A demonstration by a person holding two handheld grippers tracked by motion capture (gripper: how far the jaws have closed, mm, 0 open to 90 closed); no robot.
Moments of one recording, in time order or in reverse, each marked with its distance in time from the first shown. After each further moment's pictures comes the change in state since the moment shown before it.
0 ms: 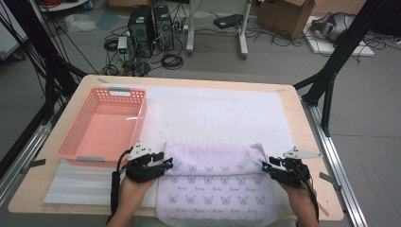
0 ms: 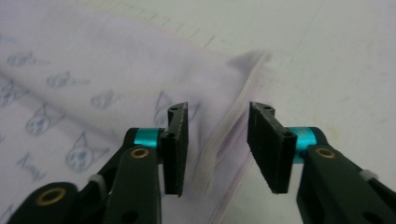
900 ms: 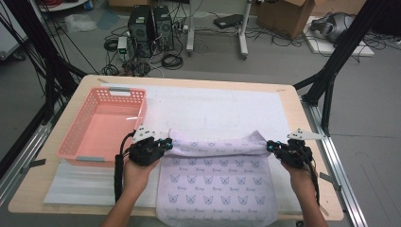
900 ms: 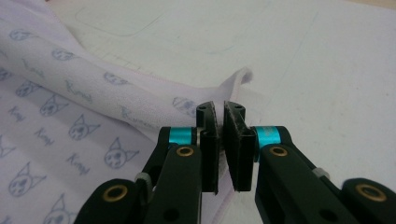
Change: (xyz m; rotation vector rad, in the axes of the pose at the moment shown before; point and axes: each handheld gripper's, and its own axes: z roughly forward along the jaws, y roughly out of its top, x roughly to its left) left arm -0.006 0.030 0.001 -0.021 0.013 0.052; right arm -0.019 0.035 0.002 -0.056 0.011 0.006
